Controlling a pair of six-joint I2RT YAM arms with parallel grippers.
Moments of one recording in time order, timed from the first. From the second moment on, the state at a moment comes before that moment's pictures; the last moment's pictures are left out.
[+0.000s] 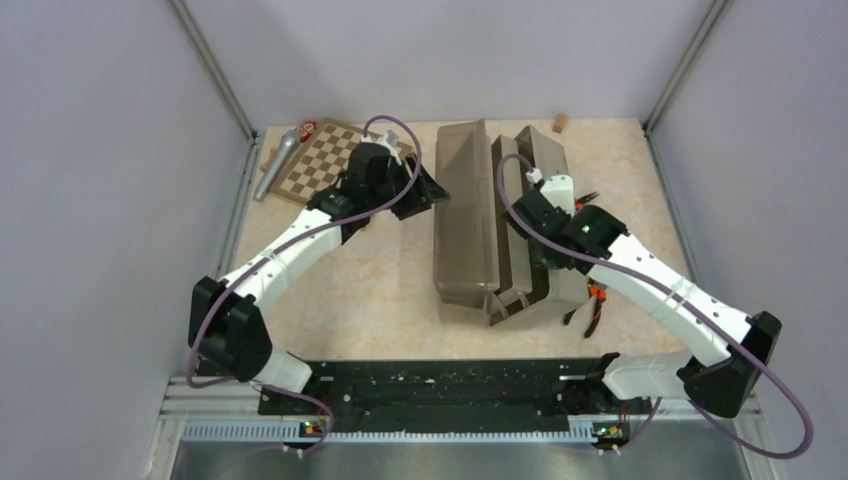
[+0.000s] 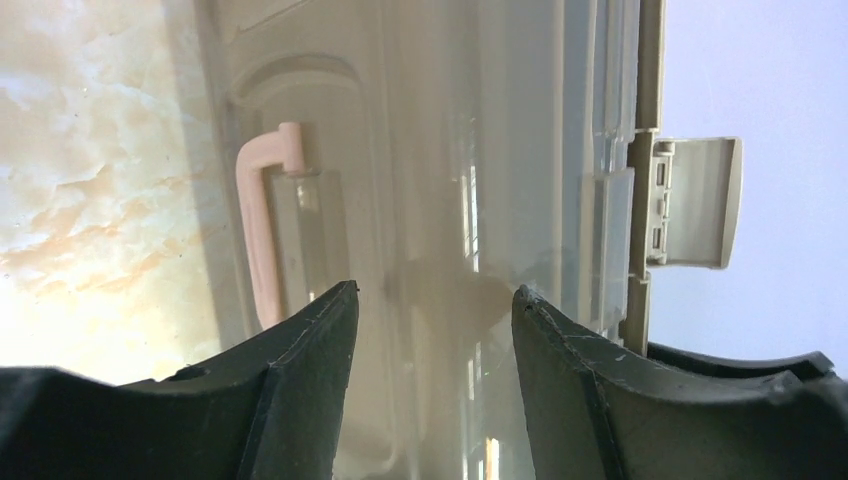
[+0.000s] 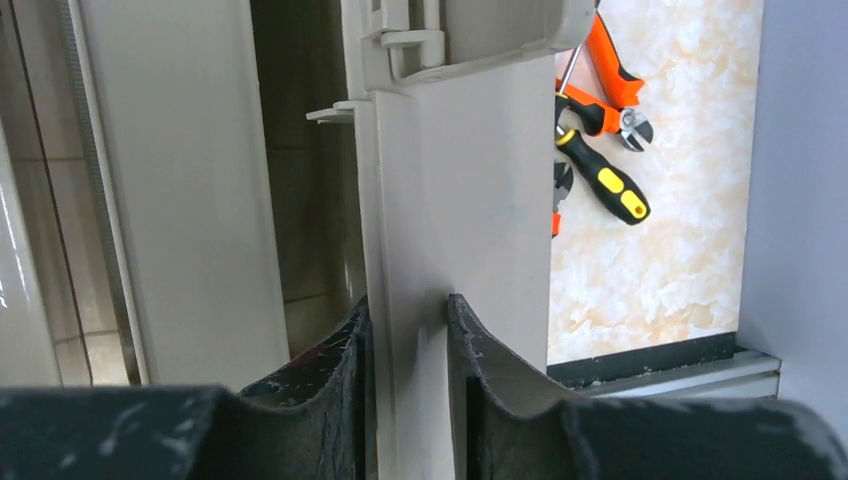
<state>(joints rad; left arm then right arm) -0.53 1.51 1.27 -0.30 0.25 -0.89 0.81 1.28 1.32 -1.24 0.65 0.68</state>
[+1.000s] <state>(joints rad) -0.20 0.88 1.02 -0.67 -0.10 -0.61 0.74 1.42 1.07 -0.56 0.16 0.61</state>
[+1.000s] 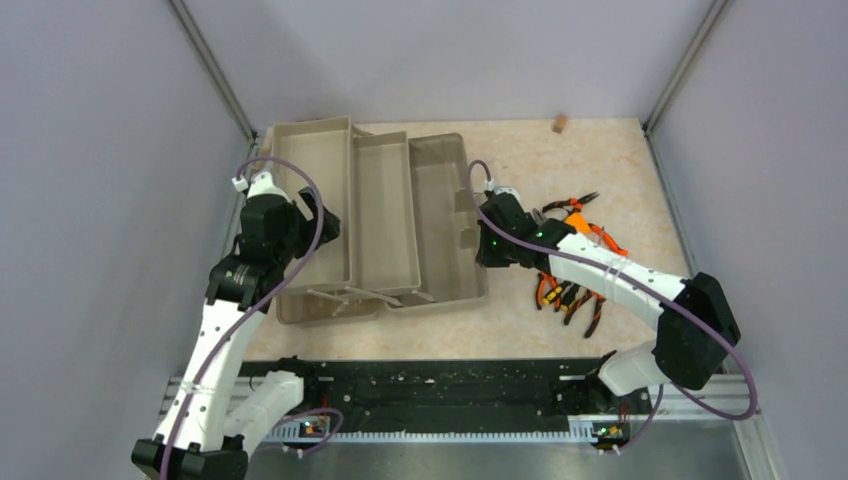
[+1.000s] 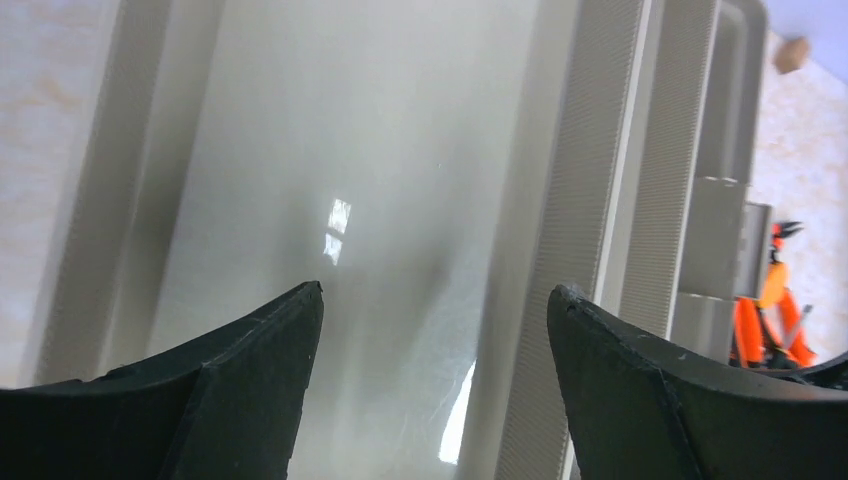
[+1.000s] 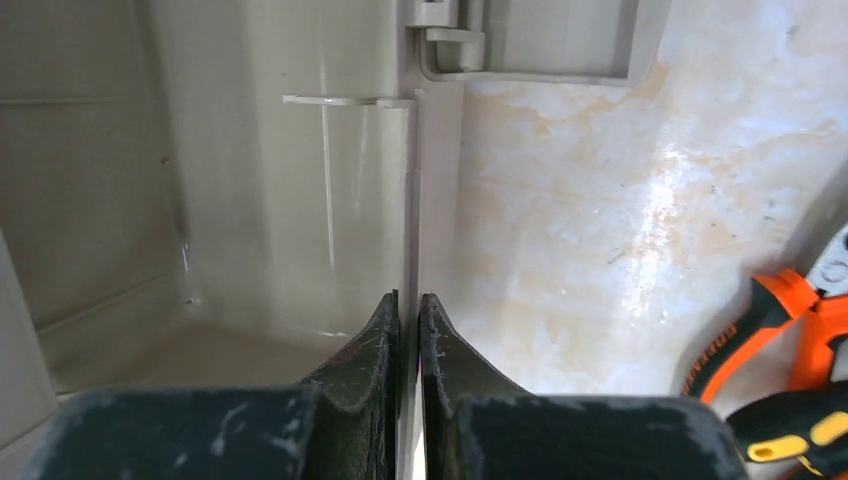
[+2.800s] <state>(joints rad) -0.20 0.59 1.09 -0.85 -0.10 -0.55 0.20 1.10 1.09 -0.85 0.21 0.51</state>
